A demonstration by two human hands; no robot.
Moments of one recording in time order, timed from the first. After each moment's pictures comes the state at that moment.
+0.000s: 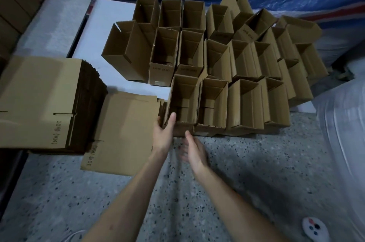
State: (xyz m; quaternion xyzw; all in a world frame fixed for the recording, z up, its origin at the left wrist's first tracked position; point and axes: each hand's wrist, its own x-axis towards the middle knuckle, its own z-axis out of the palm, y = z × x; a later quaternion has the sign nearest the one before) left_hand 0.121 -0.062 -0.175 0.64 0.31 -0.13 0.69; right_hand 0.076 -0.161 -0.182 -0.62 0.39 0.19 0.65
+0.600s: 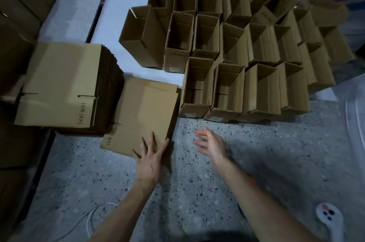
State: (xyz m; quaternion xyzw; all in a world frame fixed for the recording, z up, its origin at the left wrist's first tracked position) left_hand -0.006 0.035 -0.241 0.96 0.00 -0.26 0.10; right_hand 0.048 -0.170 -0.177 -0.65 0.36 0.21 0.63
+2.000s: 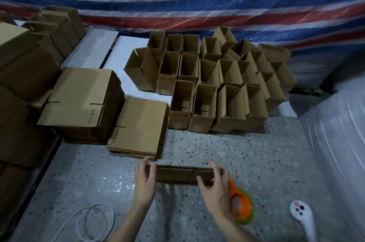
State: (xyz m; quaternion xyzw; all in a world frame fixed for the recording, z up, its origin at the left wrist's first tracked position) left_hand -0.102 -0.008 -0.156 0.78 0.20 -0.03 0.58; right_hand -0.130 -0.219 -0.150 -0.91 0.15 -0.01 0.40
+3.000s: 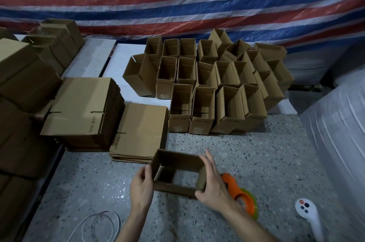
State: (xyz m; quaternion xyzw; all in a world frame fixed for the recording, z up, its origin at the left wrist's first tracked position) left_hand -0.099 -0.004 -0.131 0.78 0.28 -0.03 0.56; right_hand -0.106 -0.229 -0.141 -0.90 -0.06 0.11 0.42
